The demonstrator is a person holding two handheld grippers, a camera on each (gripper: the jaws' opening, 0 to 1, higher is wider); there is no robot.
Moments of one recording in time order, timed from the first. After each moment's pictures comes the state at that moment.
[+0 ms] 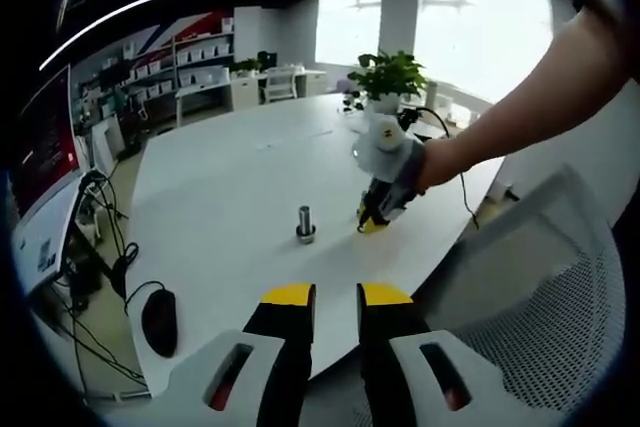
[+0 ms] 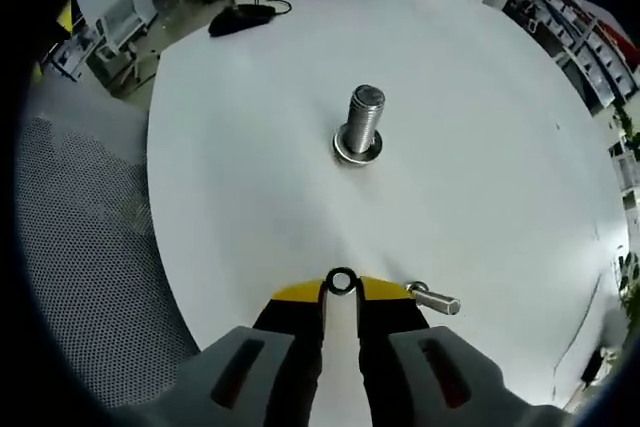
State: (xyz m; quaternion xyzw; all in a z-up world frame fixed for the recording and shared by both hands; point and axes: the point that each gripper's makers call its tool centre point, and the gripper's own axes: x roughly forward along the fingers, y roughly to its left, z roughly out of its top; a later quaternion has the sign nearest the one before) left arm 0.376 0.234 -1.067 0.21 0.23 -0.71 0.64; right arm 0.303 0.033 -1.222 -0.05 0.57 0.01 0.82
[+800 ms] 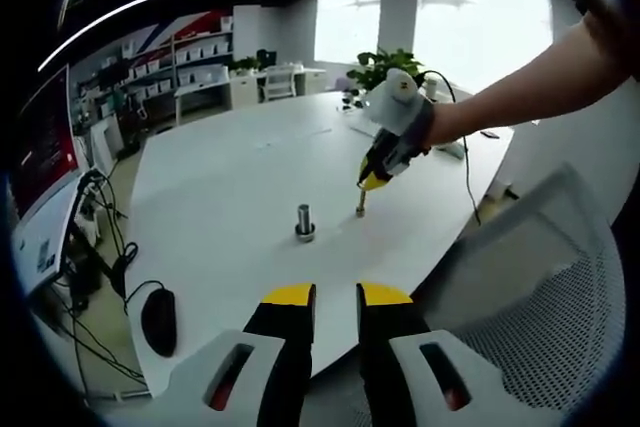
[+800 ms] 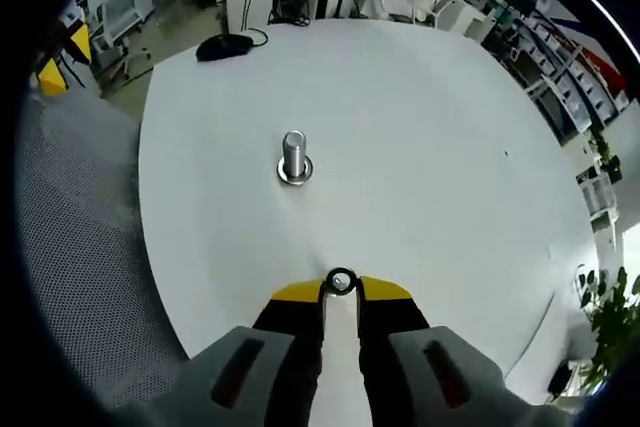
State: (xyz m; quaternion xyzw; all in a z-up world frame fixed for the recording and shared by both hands) left arm 0.375 0.232 -1.068 0.21 0.23 -0.71 0.63; right arm 0.302 -0.005 -1.168 -0.11 0.54 0.00 0.83
